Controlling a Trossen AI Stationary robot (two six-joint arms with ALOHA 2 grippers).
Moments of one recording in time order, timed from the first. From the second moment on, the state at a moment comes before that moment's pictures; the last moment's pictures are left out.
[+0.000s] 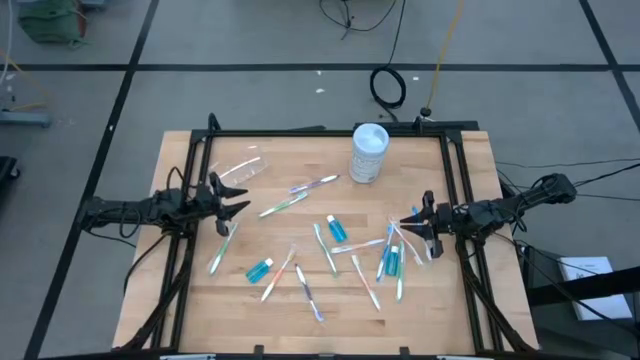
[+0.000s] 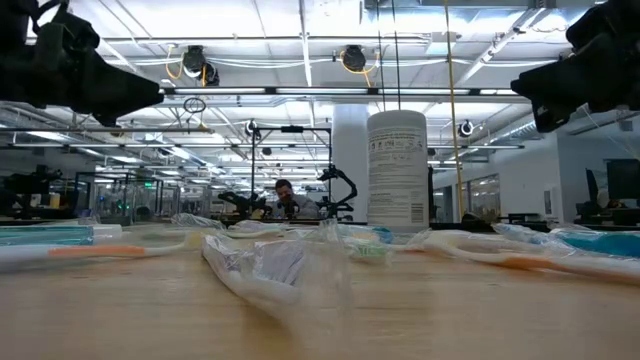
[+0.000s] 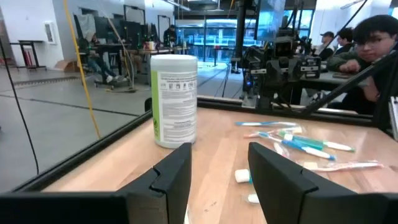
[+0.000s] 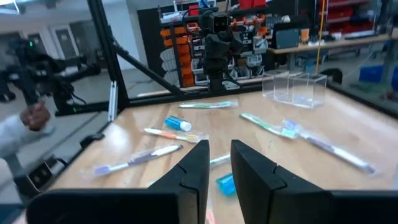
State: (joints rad) left arm -0.05 0.01 0.03 0.01 -0.29 -0.02; right arm 0.37 0.16 0.01 0.13 0.34 0.17
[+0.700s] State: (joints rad) left arm -0.04 0.72 0.50 -0.53 -0.35 -0.37; right arm 0.37 0.16 0.01 0.13 0.34 0.19
